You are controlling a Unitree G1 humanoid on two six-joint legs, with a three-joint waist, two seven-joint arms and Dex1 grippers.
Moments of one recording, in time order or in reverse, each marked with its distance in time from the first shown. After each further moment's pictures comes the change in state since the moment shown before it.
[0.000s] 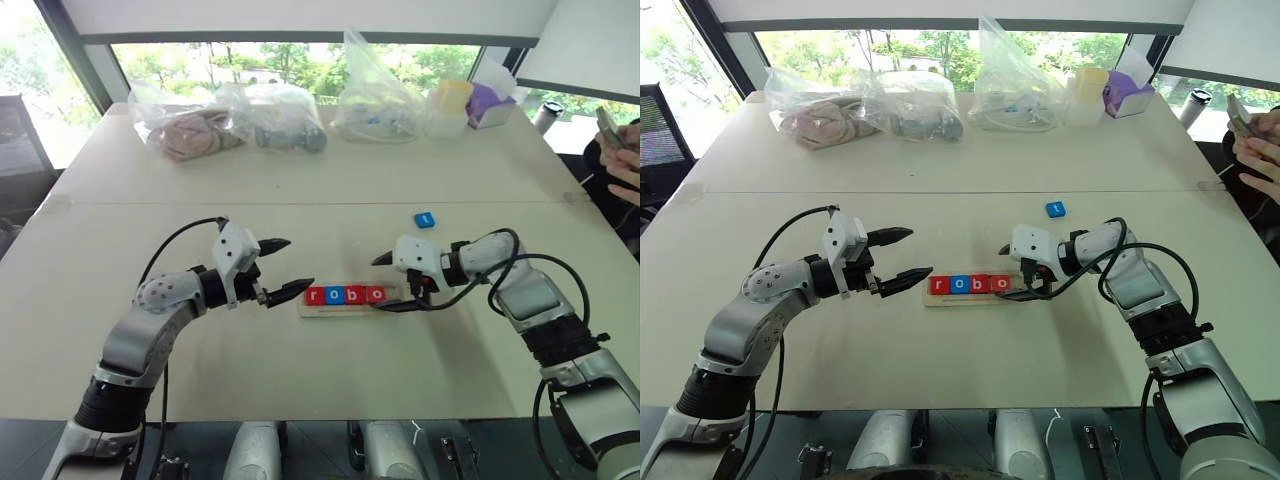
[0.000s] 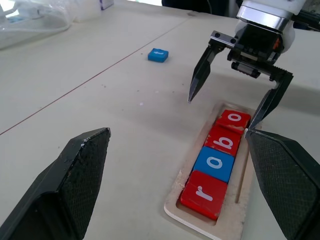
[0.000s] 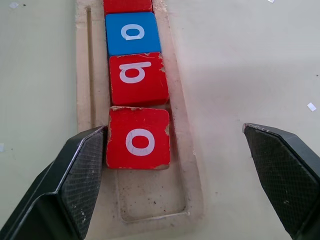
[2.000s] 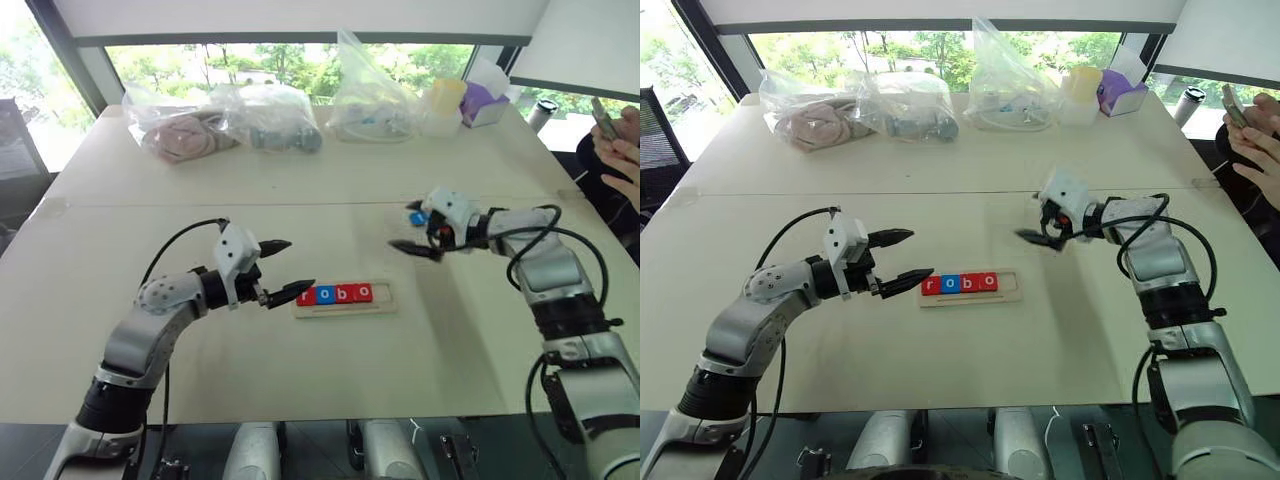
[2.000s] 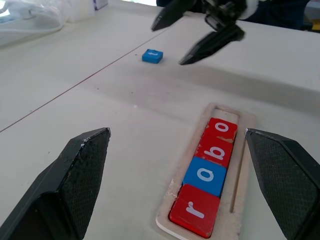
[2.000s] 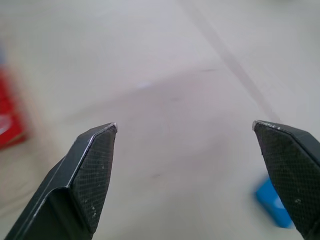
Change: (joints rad) left arm 0.003 -0.010 -0.002 0.004 0.002 -0.003 -0.003; right arm -0.125 0.091 -0.218 0.165 -0.029 0.151 -0.387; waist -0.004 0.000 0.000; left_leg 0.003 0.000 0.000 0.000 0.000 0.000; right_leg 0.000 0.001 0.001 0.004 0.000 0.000
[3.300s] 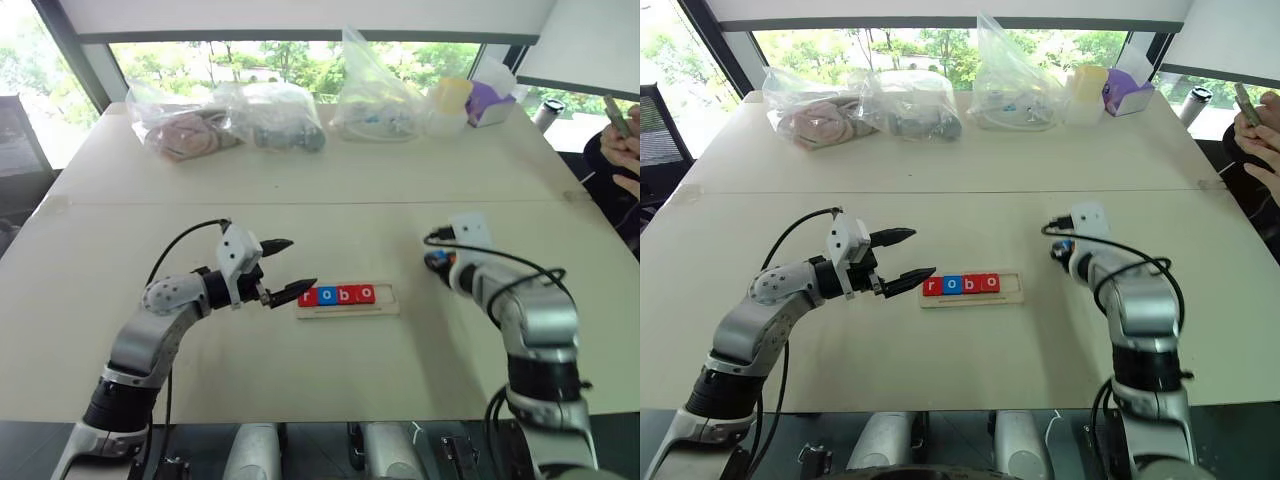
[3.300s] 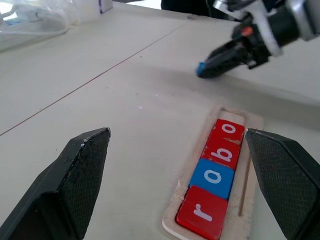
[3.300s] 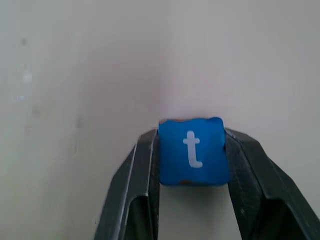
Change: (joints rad) left arm 0.003 -0.026 -0.007 0.029 0.023 -0.044 -0.009; right arm 0.360 0.254 -0.256 -0.779 0.133 1.046 -0.628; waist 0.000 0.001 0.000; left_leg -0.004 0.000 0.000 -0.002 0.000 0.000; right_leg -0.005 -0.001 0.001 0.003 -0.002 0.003
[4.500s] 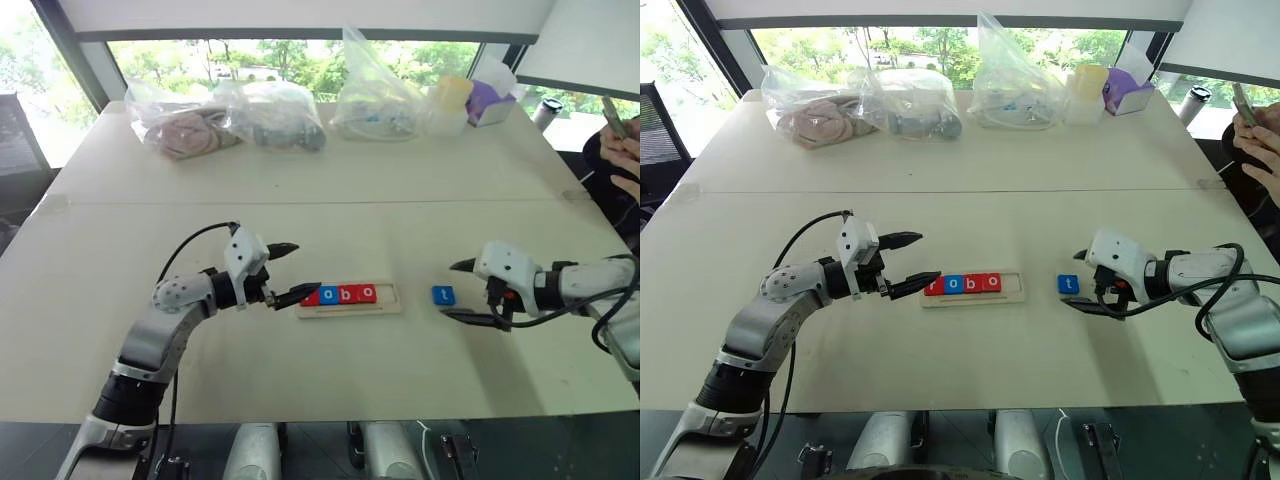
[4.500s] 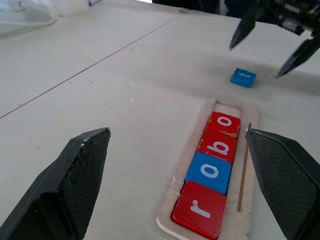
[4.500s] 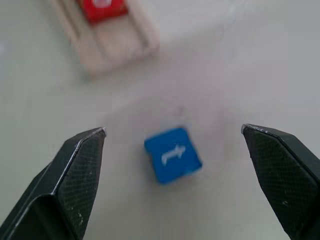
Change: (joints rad) left arm -0.033 -0.016 -0.030 0.065 0.022 -0.027 -0.022; right arm 0.119 -0.664 0.195 0.388 0.075 -1.047 0.968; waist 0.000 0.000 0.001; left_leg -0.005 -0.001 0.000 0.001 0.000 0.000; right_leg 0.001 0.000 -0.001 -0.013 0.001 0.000
